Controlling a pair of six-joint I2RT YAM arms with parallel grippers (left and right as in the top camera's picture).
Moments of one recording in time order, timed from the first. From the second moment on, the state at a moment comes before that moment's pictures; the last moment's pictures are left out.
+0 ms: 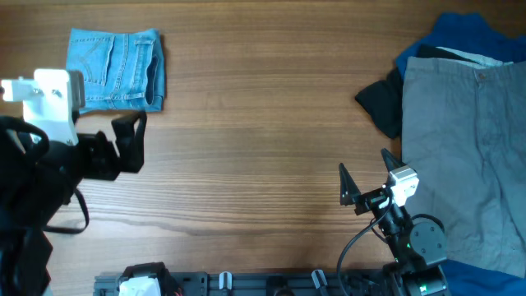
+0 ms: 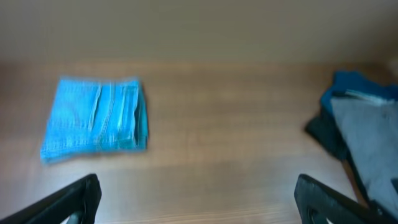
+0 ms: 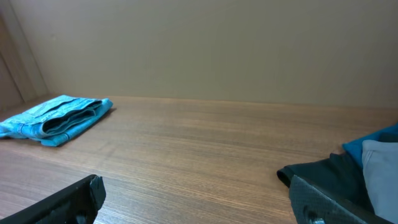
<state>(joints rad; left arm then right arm) 0.11 1.06 1.81 -1.33 0.27 0.02 0.26 0.02 0.01 0.00 -0.09 0.09</state>
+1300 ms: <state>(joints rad) 0.07 0.01 0.01 0.03 0.07 -0.36 0.26 0.02 0.01 0.00 -0.09 0.09</state>
